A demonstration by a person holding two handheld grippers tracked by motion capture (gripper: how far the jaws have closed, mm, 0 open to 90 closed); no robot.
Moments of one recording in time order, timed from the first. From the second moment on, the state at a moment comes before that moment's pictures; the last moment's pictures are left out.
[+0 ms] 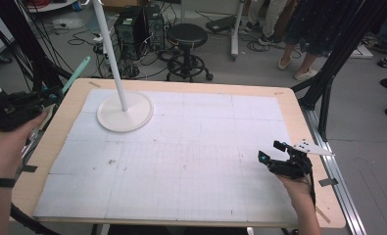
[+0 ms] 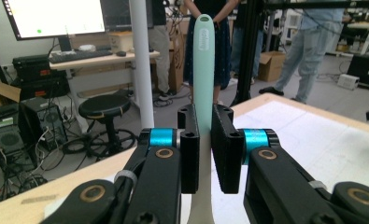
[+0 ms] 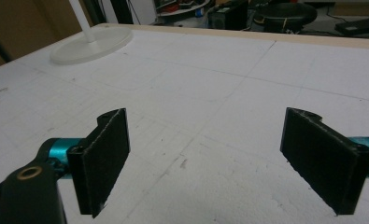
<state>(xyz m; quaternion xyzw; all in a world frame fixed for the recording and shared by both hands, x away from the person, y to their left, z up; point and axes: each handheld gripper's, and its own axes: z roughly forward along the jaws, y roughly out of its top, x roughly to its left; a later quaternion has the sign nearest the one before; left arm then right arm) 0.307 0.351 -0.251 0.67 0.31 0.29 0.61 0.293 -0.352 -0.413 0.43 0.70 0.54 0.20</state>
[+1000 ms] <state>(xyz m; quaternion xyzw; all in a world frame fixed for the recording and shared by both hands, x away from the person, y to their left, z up) 0.340 0.342 -0.190 0.63 0.33 0.33 0.62 0.293 -0.353 -0.414 0.43 0.70 0.54 0.19</state>
